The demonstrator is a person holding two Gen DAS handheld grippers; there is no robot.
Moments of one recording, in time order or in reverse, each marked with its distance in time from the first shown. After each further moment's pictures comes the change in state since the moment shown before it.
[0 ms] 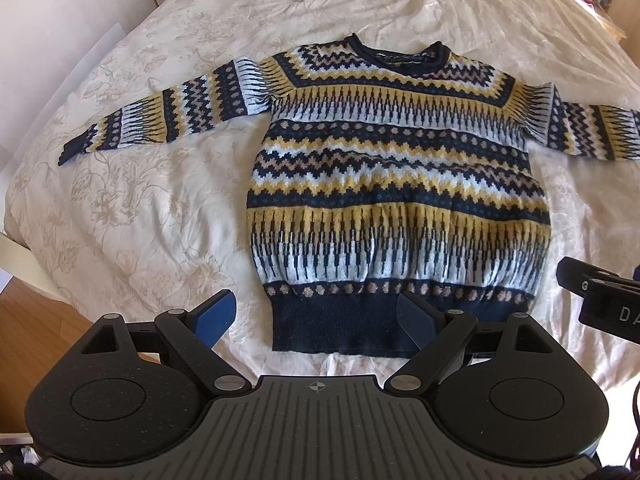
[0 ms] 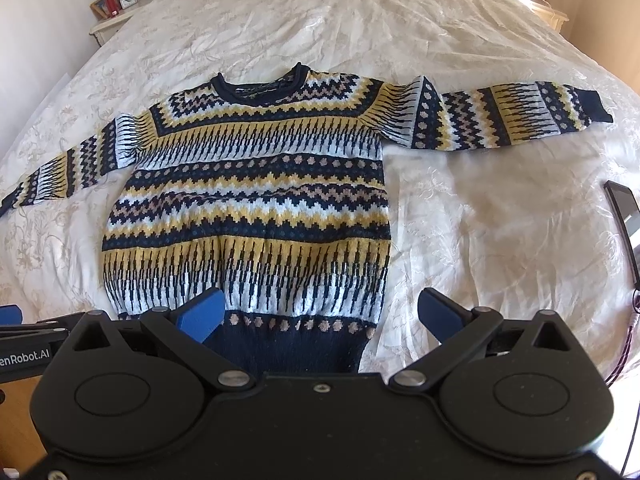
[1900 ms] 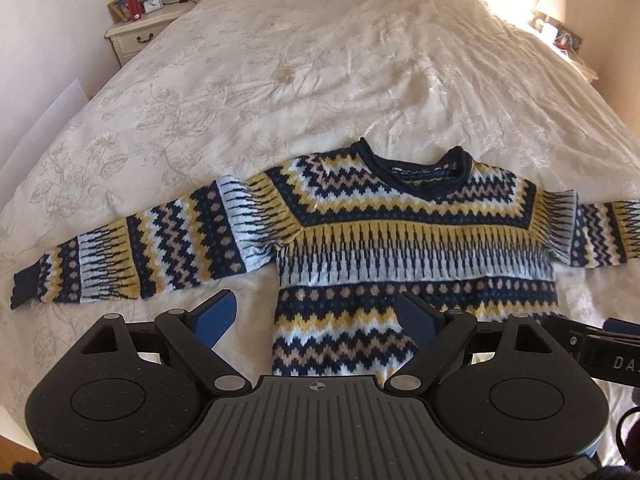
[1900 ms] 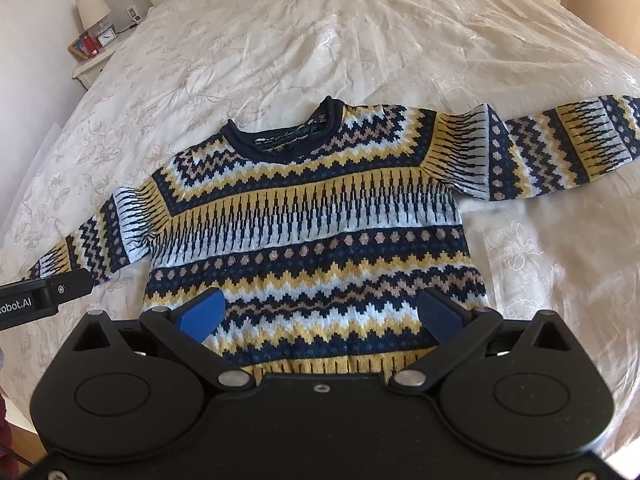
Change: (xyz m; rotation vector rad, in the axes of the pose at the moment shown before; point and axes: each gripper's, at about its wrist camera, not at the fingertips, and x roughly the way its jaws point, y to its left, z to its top) left arm 0.069 0.056 0.162 0.066 -0.166 -0.117; right arm 0.076 0.060 0.106 0.150 -0.023 0.057
